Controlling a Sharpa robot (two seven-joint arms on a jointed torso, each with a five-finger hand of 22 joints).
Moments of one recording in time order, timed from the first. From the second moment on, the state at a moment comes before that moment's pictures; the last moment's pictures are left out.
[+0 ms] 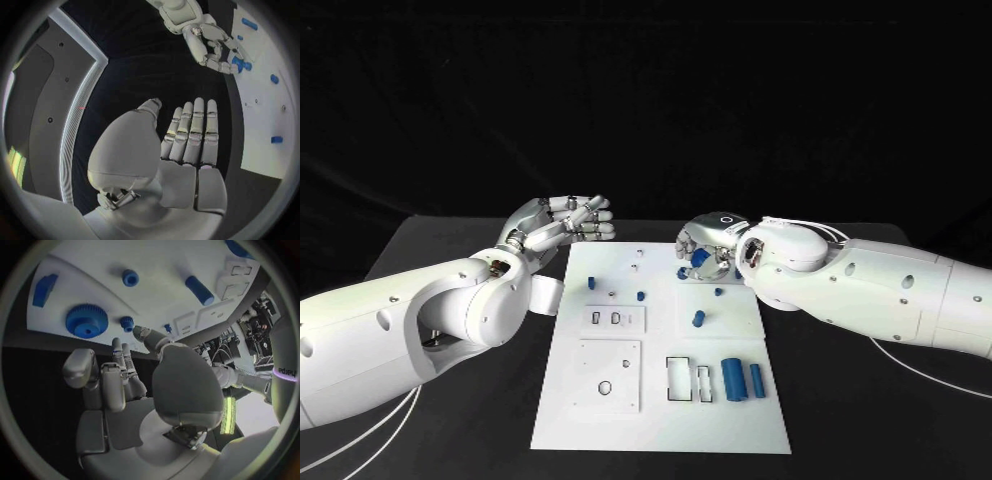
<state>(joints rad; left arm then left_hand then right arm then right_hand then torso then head) 1.23 -0.92 -0.02 1.68 -0.06 -0.40 0.40 1.39 -0.07 0.15 0.28 0.35 0.84 0.21 0.22 0.21 1.06 0.16 0.09 0.07 1.00 0.13 0.26 0.24 0.17 0.85 0.24 0.27 0.11 1.33 -0.66 -0.15 1.38 -1.62 -0.22 -0.14 1.18 -0.24 0.53 -0.07 0.30 0.94 0.16 0.23 0.46 1.13 0.10 0.07 0.16 1.46 0.01 1.41 1.29 0.12 1.34 0.12 1.21 1.00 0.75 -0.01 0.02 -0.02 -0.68</state>
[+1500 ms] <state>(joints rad) 1.24 -0.91 -0.02 1.66 -0.03 -0.40 0.39 1.39 -0.07 0.15 0.29 0.35 0.84 0.21 0.22 0.21 1.06 0.17 0.08 0.07 0.99 0.13 0.26 0.24 0.17 0.85 0.24 0.27 0.10 1.32 -0.64 -0.15 1.36 -1.63 -0.20 -0.14 1.22 -0.20 0.61 -0.04 0.30 1.00 0.14 0.25 0.50 1.17 0.08 0.11 0.18 1.46 0.01 1.44 1.31 0.11 1.34 0.12 1.26 1.08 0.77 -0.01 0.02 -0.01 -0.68</state>
